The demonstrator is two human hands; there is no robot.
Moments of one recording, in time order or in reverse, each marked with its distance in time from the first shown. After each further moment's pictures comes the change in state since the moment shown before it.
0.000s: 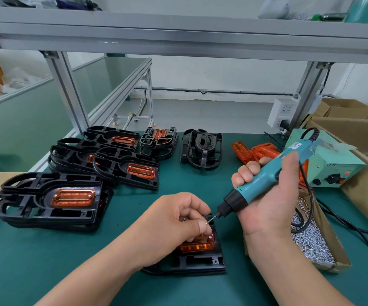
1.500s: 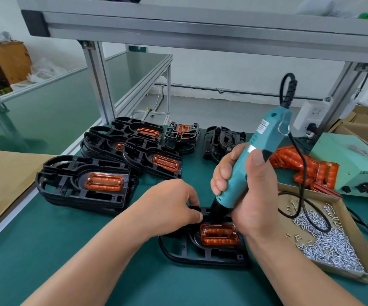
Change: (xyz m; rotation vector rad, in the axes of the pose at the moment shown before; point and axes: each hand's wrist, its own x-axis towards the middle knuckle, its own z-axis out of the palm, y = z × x) left_hand 0.002 -0.005 -0.043 0.763 0.133 -0.126; right_hand -0.027 0.042 0.028 -0.357 -0.589 0.028
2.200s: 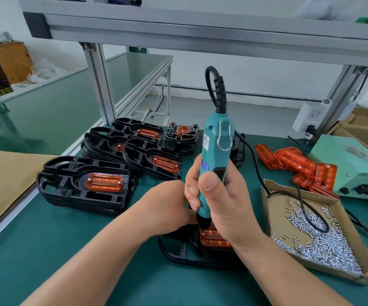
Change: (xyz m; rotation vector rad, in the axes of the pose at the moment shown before) left_hand 0.000 0.007 -0.001 -0.070 -0.062 -0.012; right_hand -0.007 0.009 0.025 -0.231 -0.253 0.046
